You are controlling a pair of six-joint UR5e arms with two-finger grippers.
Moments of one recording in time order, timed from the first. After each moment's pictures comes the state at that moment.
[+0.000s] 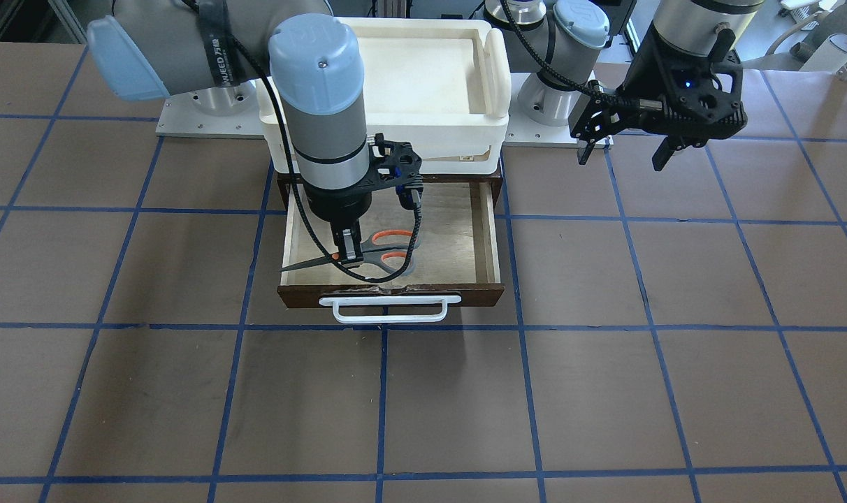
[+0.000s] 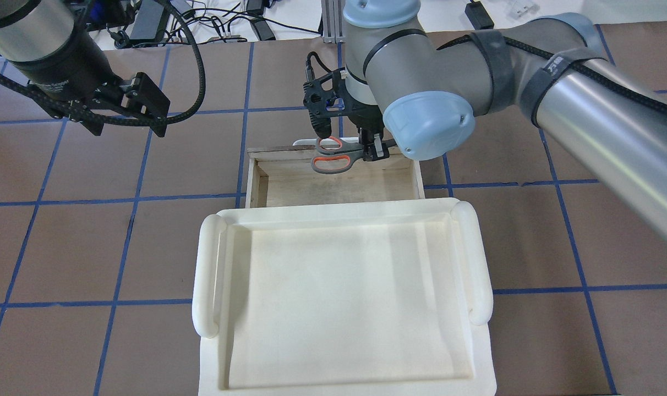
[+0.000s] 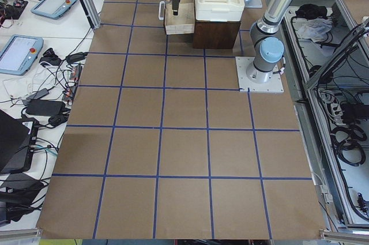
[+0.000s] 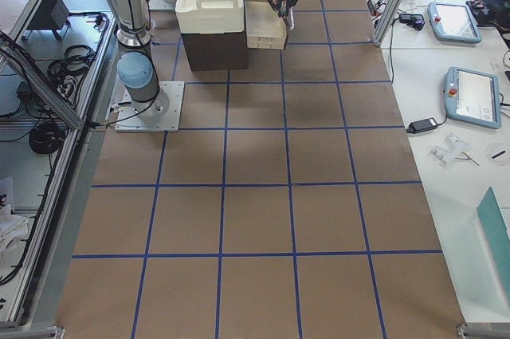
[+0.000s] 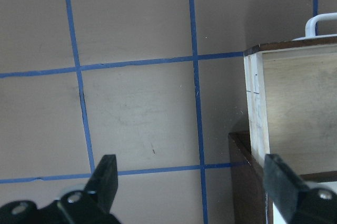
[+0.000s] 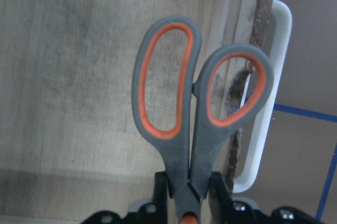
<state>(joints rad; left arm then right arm) -1.49 -1.51 -1.55 -1.63 1.58 0.14 1.92 -1.31 1.57 -1.88 -1.57 -1.43</state>
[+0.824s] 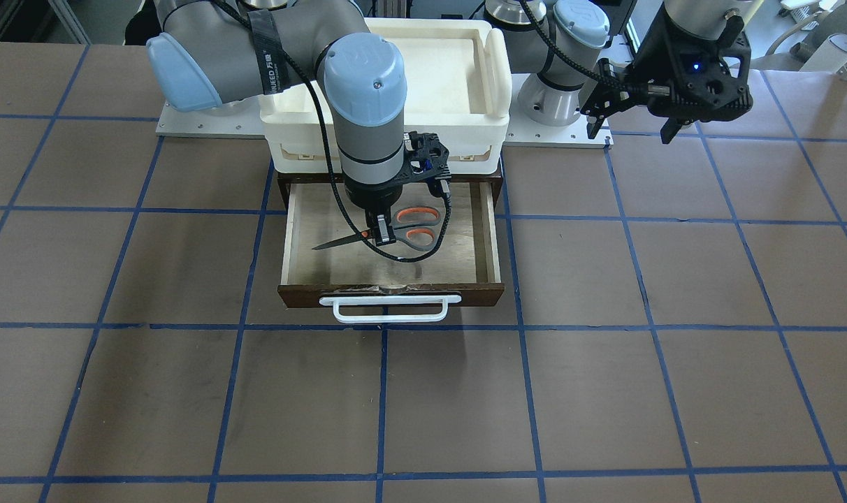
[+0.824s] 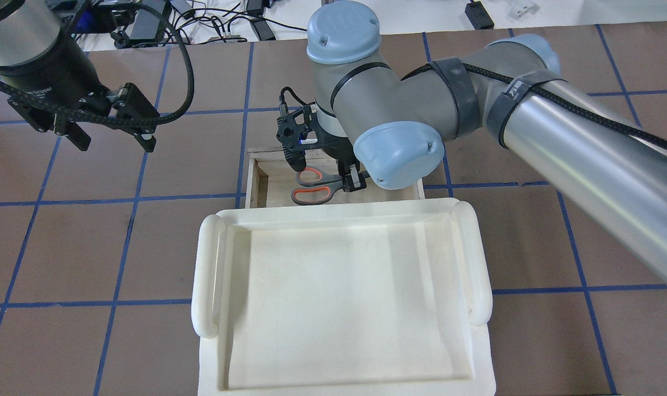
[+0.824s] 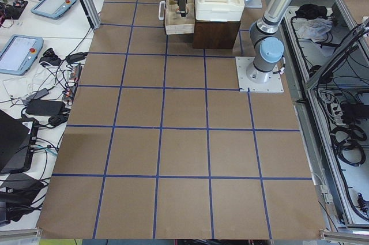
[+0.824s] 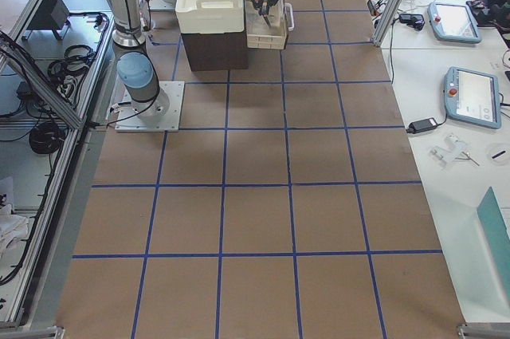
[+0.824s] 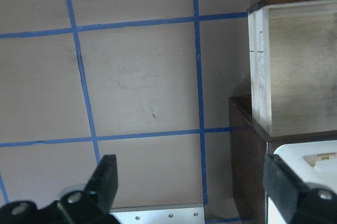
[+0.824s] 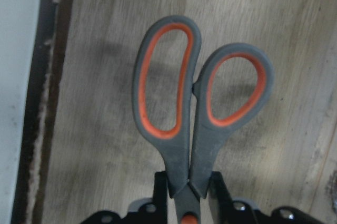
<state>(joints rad) -1.47 -1.49 -1.53 -1.76 1.61 0.16 1.98 -1.30 1.64 -1.86 -1.54 -1.40</state>
